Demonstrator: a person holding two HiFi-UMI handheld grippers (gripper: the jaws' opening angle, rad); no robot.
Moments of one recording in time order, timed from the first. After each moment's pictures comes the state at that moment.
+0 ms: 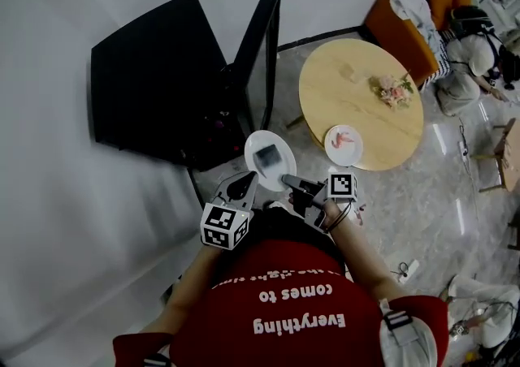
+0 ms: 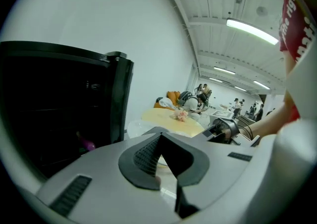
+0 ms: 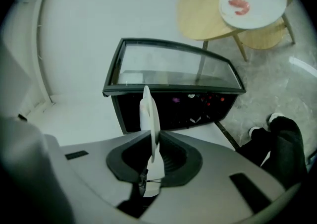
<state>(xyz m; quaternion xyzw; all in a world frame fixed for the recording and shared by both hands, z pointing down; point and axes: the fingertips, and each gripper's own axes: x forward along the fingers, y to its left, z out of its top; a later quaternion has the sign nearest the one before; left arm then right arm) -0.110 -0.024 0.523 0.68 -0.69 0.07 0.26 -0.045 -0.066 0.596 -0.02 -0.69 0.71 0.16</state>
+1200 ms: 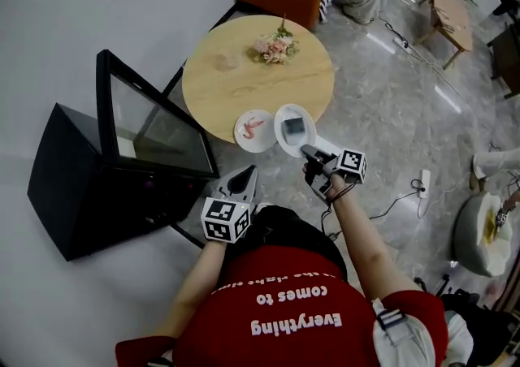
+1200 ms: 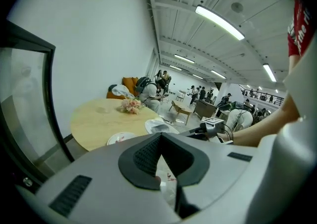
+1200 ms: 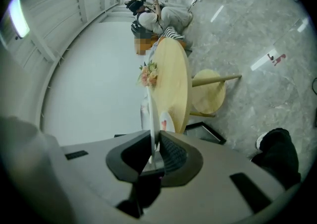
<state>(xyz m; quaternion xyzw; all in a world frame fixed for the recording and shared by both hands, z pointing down) 0.095 -0.164 0.547 0.83 -0.47 0.13 0.26 0.241 -0.234 0.676 0.32 -0.60 0.72 -0.13</state>
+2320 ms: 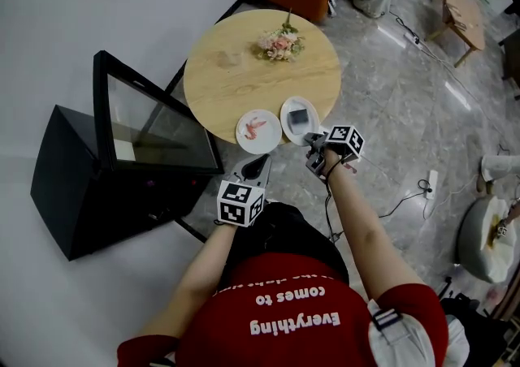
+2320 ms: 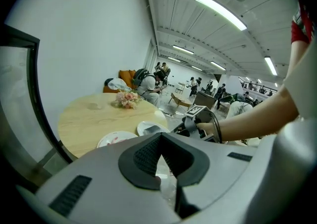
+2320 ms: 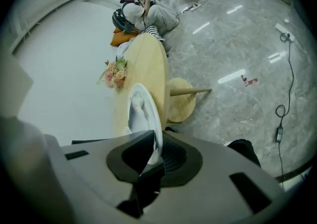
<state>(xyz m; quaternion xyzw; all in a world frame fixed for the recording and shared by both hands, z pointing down) 0.130 -0.206 0.583 0.83 -0.46 0.18 0.26 0.255 -0.283 0.749 0.43 -0.52 0.73 0.04</state>
